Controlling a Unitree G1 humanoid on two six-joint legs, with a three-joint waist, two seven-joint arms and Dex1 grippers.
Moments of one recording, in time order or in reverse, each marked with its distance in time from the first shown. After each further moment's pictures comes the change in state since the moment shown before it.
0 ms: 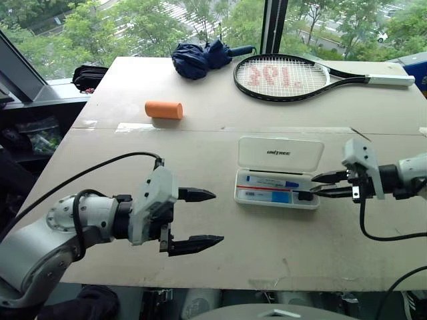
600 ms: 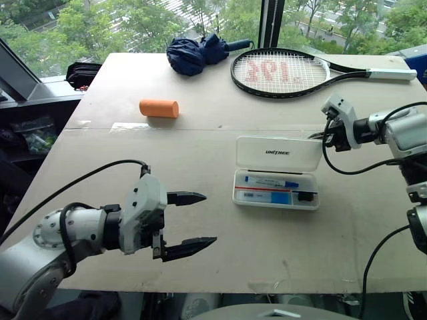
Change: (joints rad) left arm 0.152 -0.028 0.095 -0.028 0.029 -0.063 0.011; right arm -0.533 0.217 0.349 0.586 -0.254 -0.012 0.158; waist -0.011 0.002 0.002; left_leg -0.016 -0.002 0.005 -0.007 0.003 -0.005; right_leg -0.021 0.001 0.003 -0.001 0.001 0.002
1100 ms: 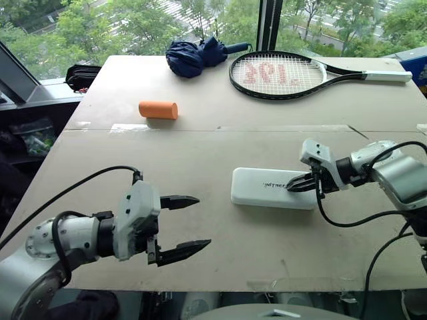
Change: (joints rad) left arm 0.037 -0.018 0.011 0.003 0.056 -0.043 -0.024; right arm 0.398 -0.030 0.028 -0.577 -0.039 -0.020 -0.183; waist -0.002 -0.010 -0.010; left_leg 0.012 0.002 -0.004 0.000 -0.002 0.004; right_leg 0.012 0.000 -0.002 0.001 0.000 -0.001
